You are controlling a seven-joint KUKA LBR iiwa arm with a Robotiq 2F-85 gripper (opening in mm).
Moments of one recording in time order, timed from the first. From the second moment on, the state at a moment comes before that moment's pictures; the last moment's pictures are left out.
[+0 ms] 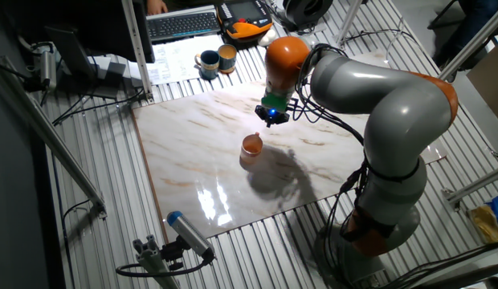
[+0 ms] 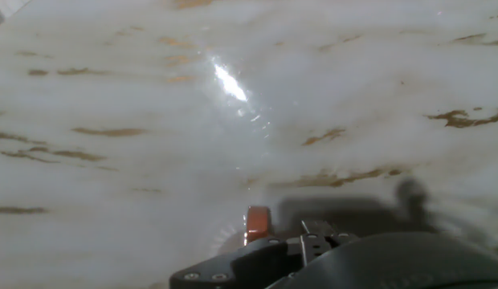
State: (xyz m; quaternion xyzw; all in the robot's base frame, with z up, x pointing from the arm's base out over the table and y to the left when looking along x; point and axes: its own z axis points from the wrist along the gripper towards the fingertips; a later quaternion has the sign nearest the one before) arm 0.493 0.137 0.174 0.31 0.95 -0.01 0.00
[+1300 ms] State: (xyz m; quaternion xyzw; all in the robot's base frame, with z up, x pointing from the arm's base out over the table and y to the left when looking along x) arm 0.493 0.138 0.174 0.26 0.97 0.01 -0.03
